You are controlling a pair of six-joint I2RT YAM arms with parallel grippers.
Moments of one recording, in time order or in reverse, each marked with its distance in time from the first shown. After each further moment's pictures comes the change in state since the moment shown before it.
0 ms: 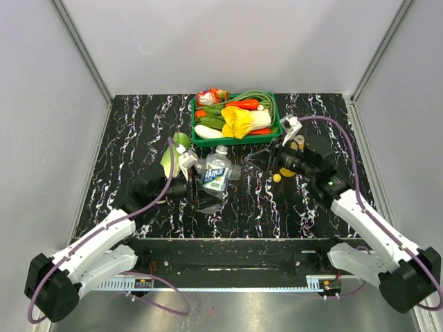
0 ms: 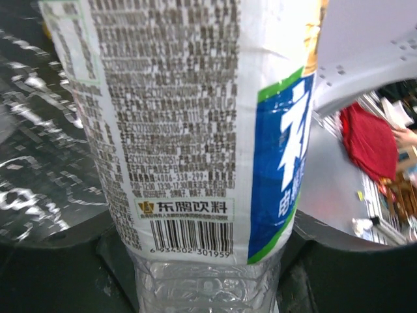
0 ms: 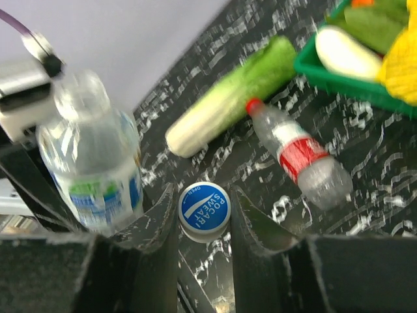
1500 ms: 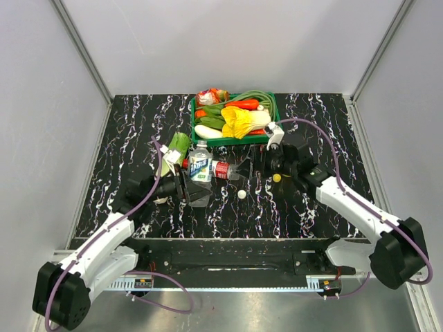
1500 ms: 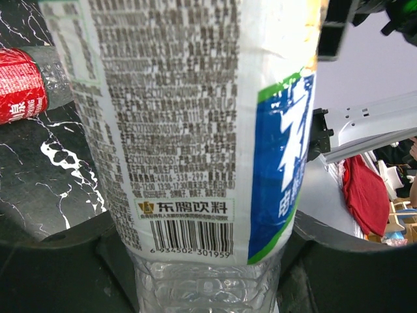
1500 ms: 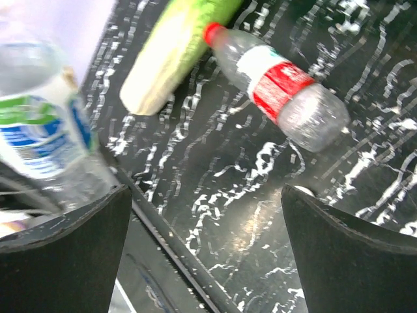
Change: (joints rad) left arm 0.250 -0.022 -0.126 0.069 0.026 -0.149; right arm 0.058 0.239 0.016 -0.165 0.100 0.016
